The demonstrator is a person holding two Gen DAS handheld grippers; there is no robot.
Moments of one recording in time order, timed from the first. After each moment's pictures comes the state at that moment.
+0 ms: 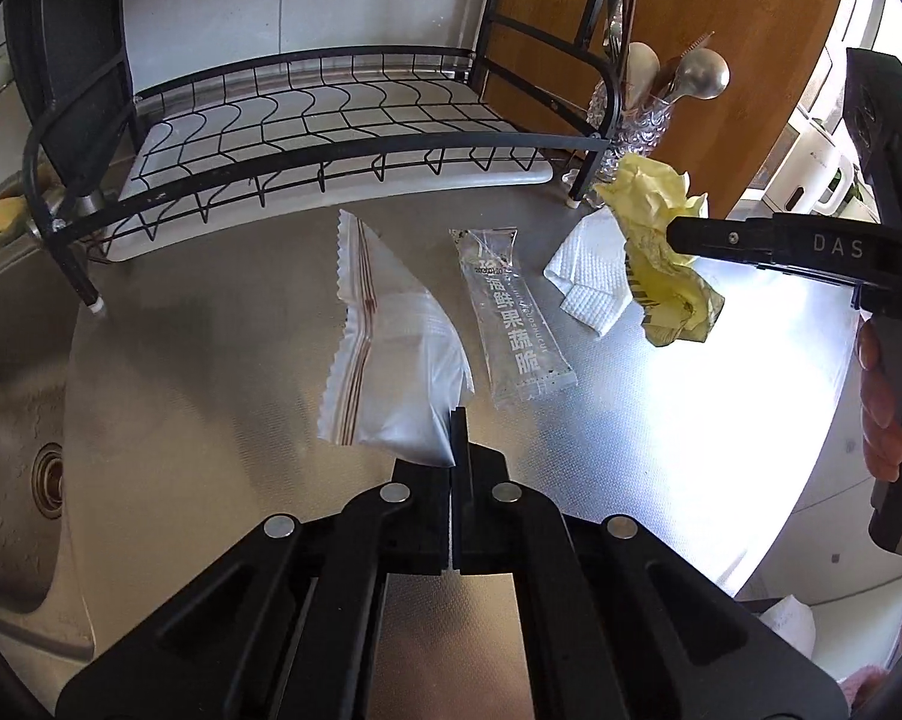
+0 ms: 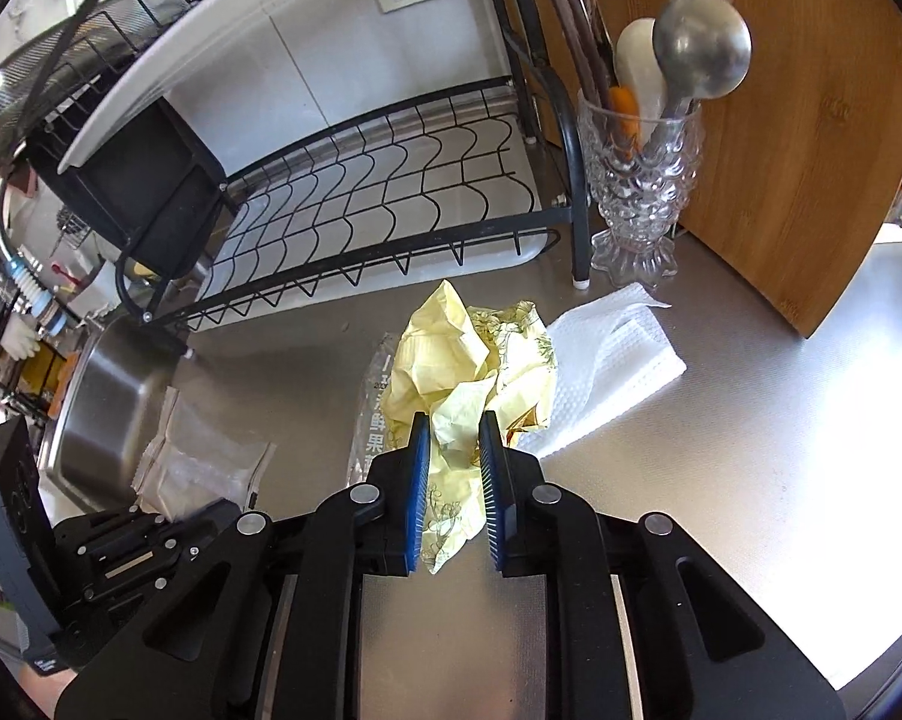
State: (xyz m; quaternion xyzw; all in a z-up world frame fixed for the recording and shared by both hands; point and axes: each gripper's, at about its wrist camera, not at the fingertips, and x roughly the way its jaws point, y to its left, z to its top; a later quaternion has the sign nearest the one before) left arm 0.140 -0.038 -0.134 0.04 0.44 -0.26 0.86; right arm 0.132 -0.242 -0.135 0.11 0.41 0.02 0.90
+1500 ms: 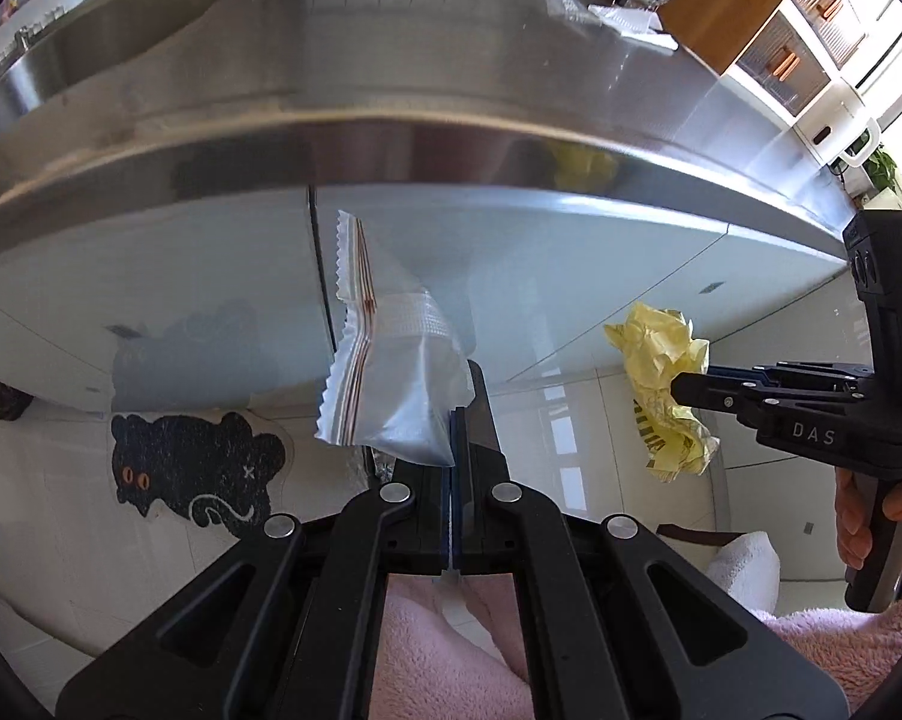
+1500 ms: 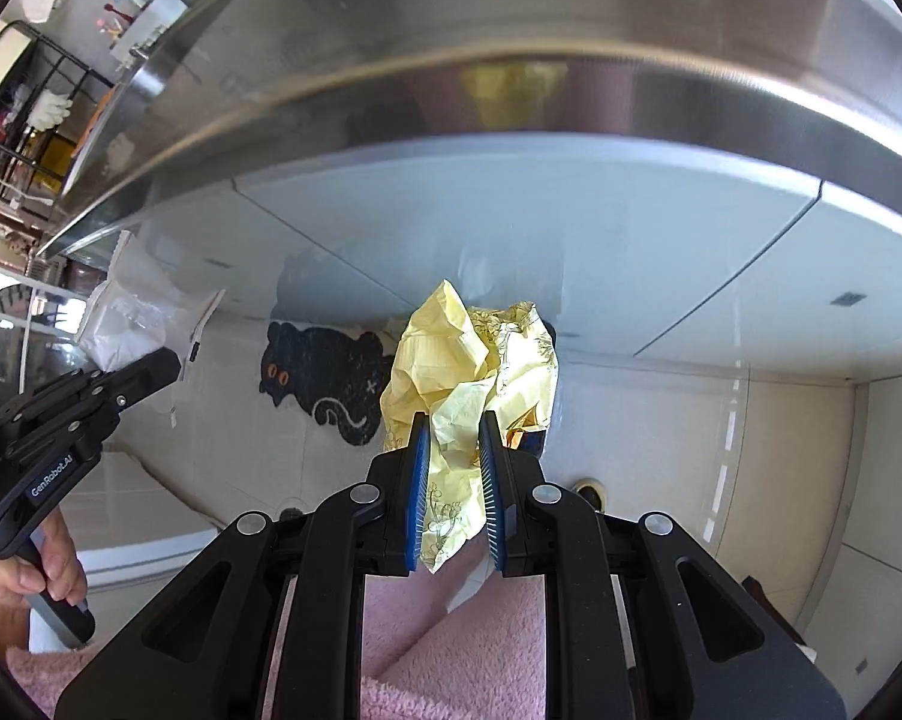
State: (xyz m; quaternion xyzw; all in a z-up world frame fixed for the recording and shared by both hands) left arm -0.097 0.060 -0.249 -0.03 0.56 -0.19 0.81; right arm -0.095 -0.146 -0.321 0.07 0.60 0.09 0.79
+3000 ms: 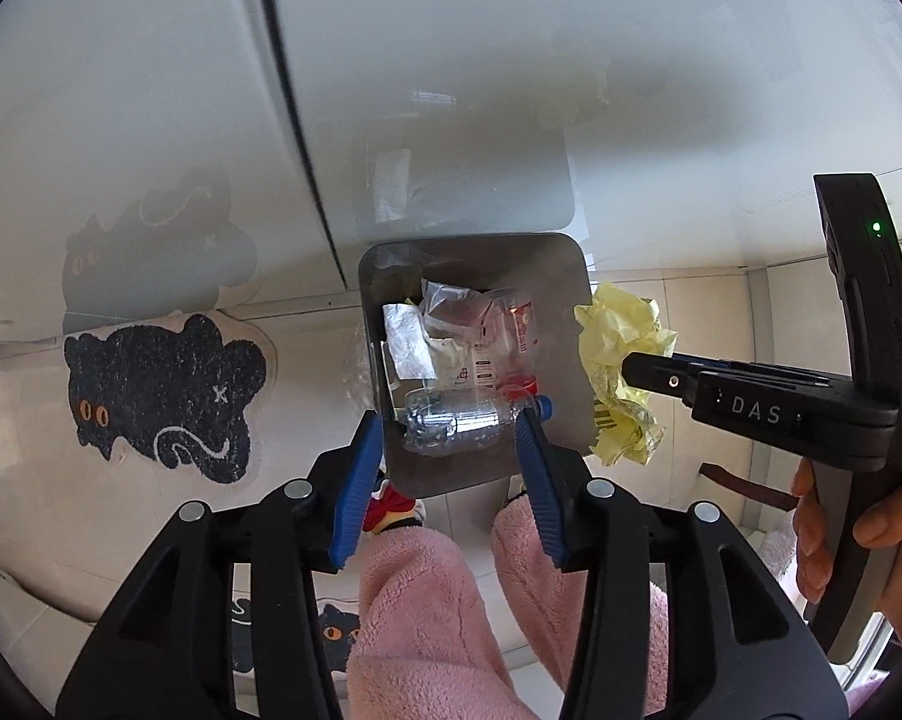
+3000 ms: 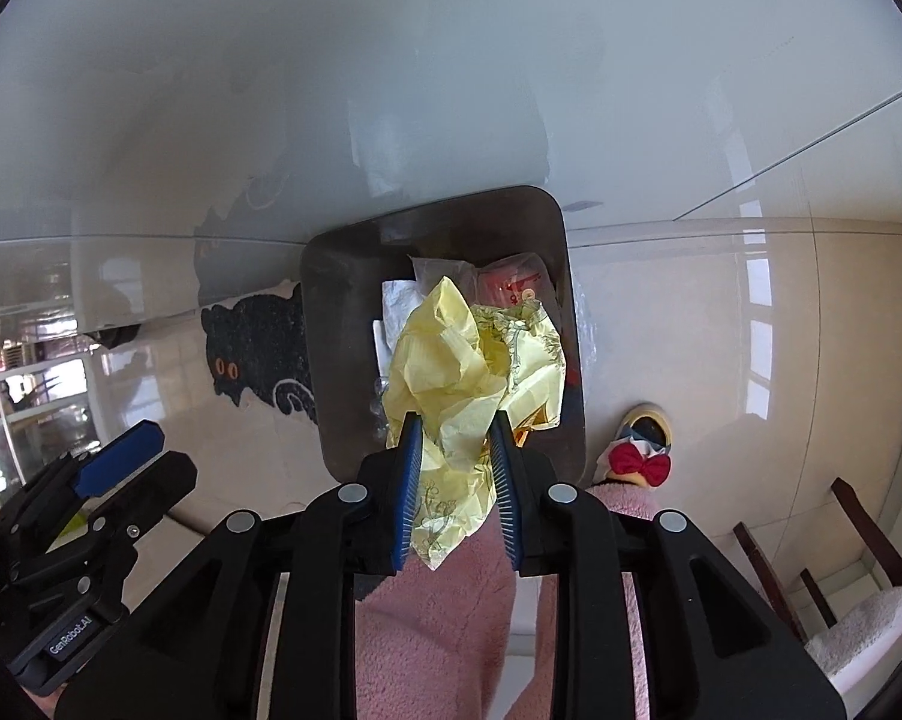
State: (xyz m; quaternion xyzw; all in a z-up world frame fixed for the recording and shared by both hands) left arm -0.037 0.047 -0.477 -0.02 0.68 -0.17 0.71; right arm -0.021 -0.146 -0.569 0.17 0.70 0.02 0.69
